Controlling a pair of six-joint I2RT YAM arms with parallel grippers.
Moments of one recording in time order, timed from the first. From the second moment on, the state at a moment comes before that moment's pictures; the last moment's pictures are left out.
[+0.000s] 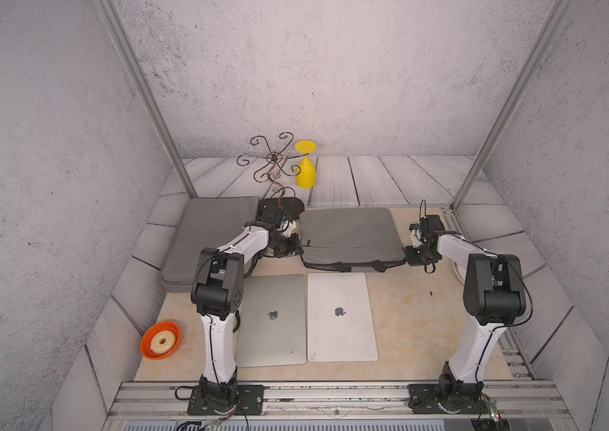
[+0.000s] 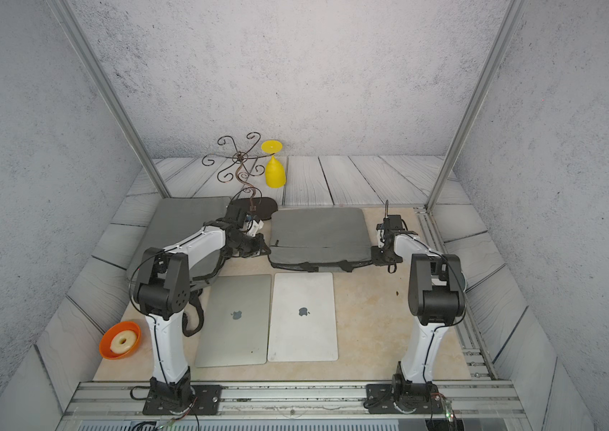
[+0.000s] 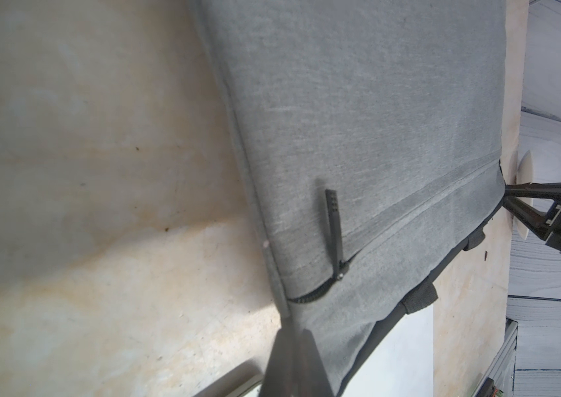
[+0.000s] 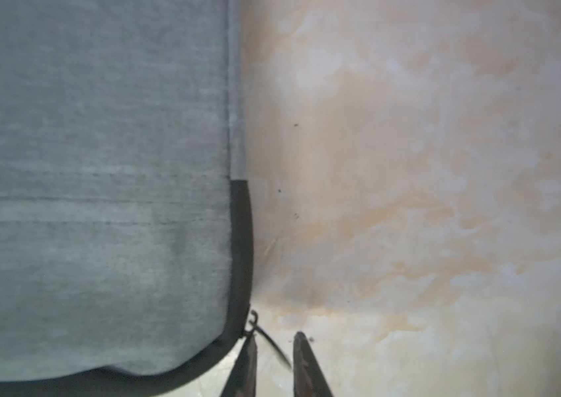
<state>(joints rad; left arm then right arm) -0.27 2.07 1.57 -0.59 0.53 -0.31 -0.01 1.93 1.33 -0.58 -0.08 -0.04</state>
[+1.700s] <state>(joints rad) -0.41 2.08 1.59 -0.56 0.62 -0.39 0.08 1.89 1.02 0.00 -0.39 0.93</state>
